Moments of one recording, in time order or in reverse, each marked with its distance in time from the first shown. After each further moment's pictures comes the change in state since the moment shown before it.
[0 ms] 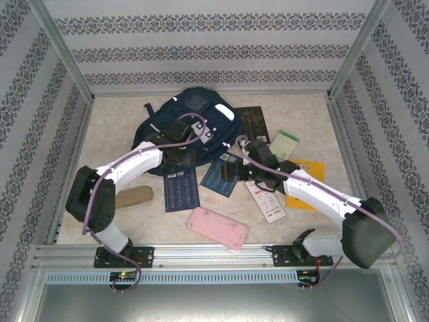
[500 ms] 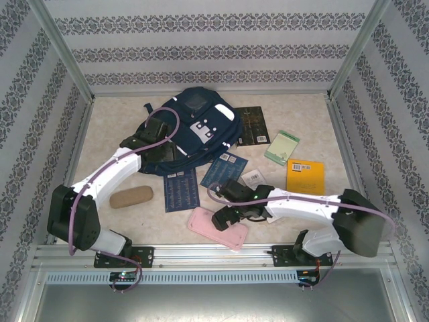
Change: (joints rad) left arm 0.130 -0.176 -0.094 0.025 -0.027 -0.090; right arm 0.349 0.137 -0.092 -0.119 0.045 -0.010
